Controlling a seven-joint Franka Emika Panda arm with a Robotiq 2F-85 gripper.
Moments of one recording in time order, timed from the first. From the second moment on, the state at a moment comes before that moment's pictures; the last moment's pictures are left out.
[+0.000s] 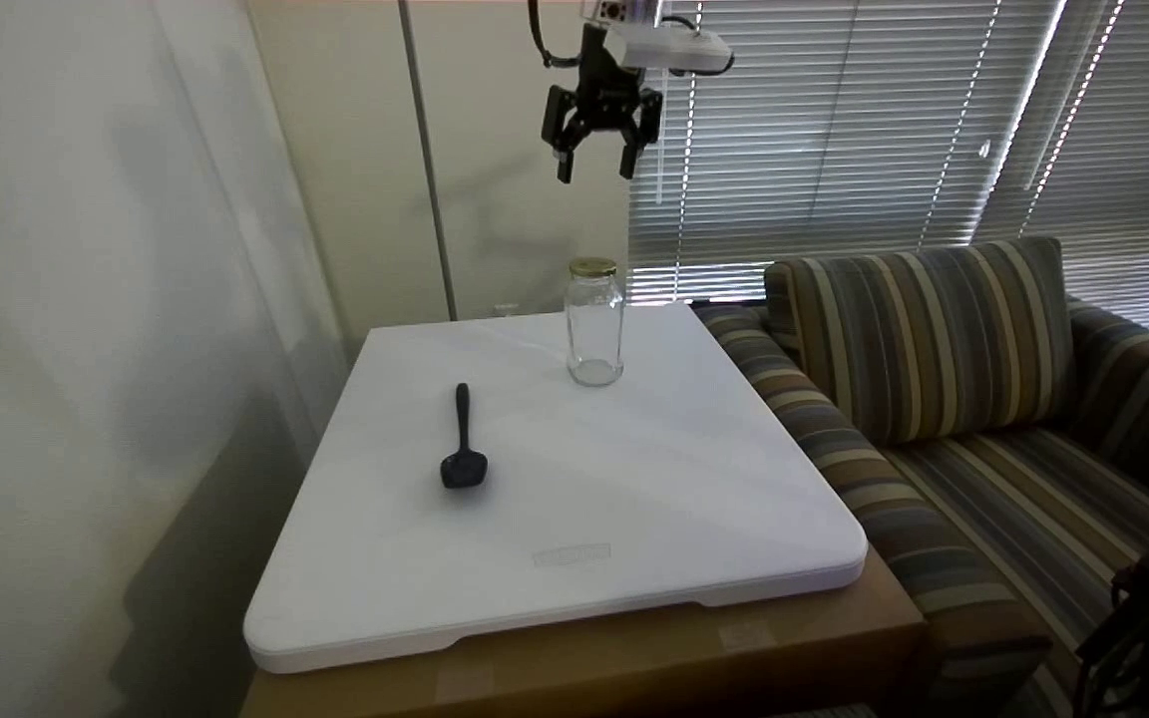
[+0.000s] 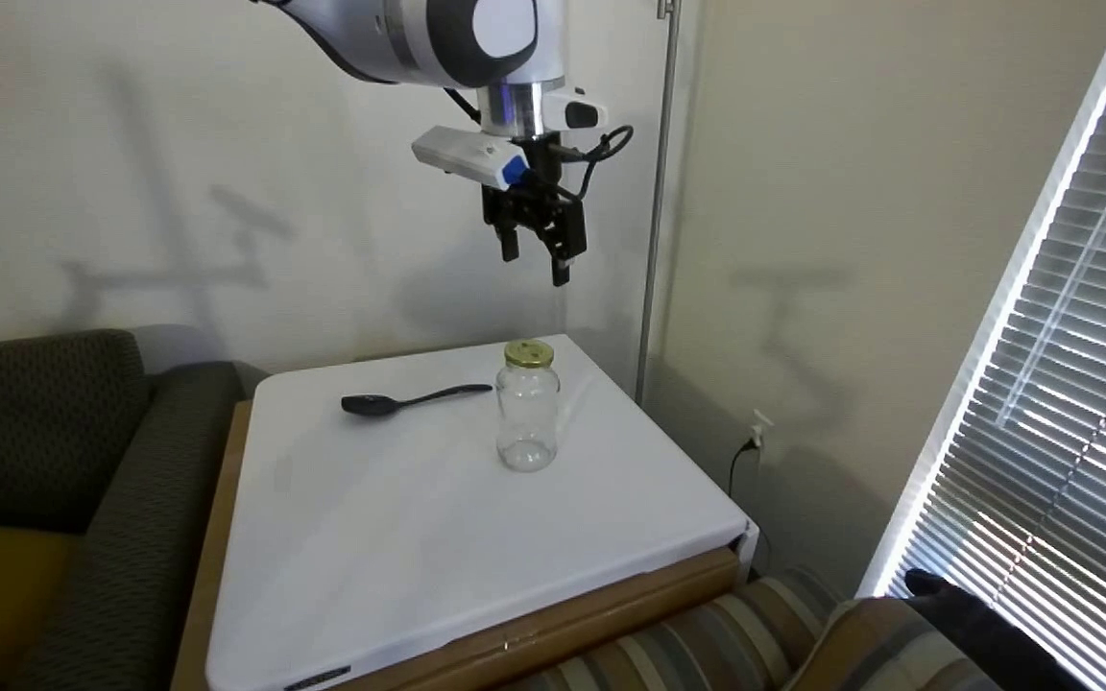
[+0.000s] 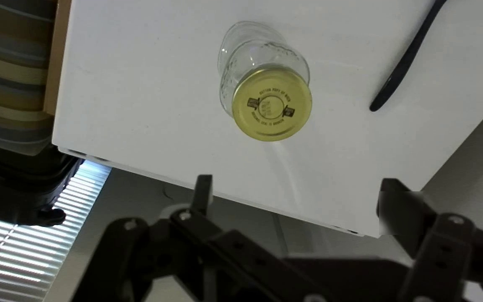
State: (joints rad) arm 0.00 0.84 -0.02 -1.08 0.04 2.14 0.16
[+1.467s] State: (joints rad) arm 0.01 1.08 -0.02 -0.90 0.04 2.12 0.30
